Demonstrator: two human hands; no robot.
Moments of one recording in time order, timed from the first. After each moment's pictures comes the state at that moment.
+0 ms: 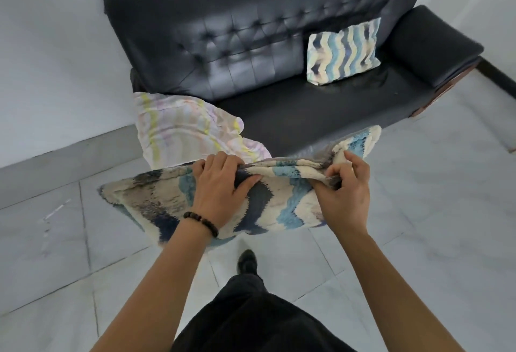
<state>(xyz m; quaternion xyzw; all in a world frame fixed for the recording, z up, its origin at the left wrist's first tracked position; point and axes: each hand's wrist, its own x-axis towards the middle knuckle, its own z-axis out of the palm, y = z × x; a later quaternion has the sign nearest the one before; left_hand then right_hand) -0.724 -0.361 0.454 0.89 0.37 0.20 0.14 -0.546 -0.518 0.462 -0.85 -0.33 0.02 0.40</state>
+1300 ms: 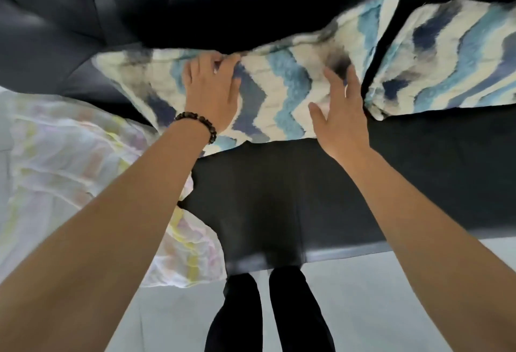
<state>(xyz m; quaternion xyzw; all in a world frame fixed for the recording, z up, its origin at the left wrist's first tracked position) -0.189 0.199 0.140 0.85 0.52 0.05 0.07 0.021 0.083 0.124 -0.80 -0.51 0.22 0.22</state>
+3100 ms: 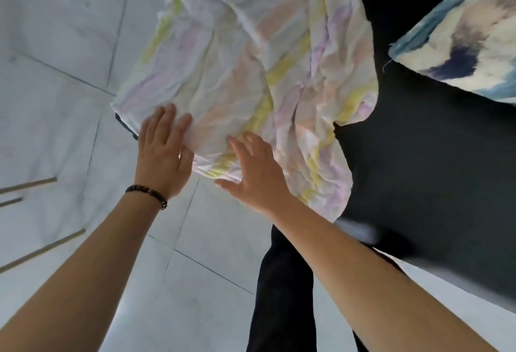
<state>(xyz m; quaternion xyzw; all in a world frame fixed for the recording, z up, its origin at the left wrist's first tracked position) -0.661 -0.070 0.054 0.65 0.75 -0.02 0.11 -0.458 -0.044 0.010 -0.45 -0.75 0.48 0.03</state>
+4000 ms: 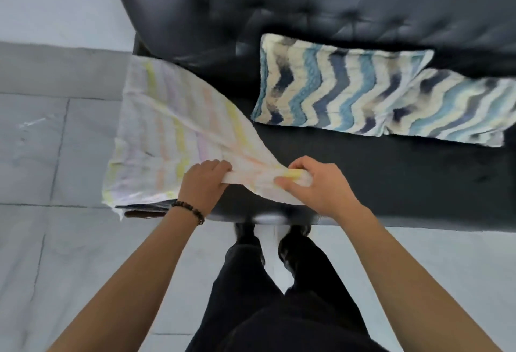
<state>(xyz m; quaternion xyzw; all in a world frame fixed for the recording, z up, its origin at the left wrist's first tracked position) -0.486 -0.033 0.276 0.82 0.54 0.03 0.20 -0.226 -0.060 0.344 -0.70 -0.56 0.43 0.05</state>
